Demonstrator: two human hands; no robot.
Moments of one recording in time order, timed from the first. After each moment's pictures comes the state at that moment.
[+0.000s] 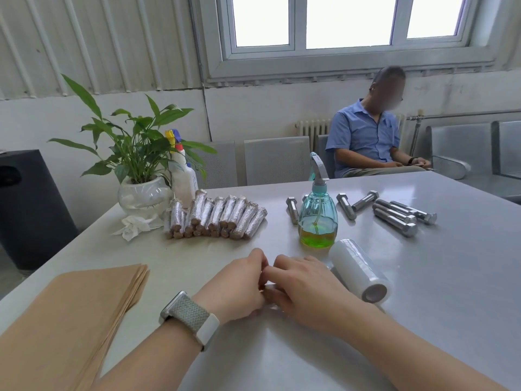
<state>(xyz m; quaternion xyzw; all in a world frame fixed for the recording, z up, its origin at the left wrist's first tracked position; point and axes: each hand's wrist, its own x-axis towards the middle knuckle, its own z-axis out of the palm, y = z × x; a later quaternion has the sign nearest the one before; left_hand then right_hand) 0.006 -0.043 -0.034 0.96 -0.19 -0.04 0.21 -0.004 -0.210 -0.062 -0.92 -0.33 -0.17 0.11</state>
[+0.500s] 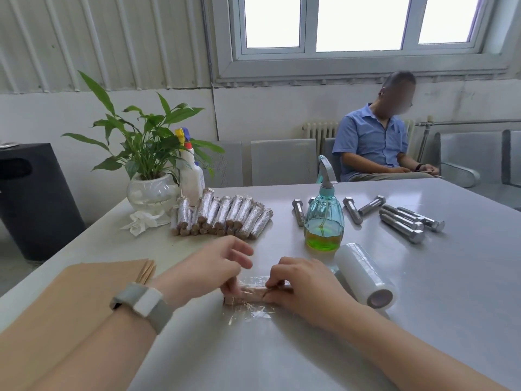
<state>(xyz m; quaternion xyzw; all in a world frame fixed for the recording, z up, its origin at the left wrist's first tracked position) 0.002 0.000 -0.009 0.88 -0.09 -0.10 0.46 0.003 -0.204 -0.059 -0.93 -0.29 -0.14 0.18</state>
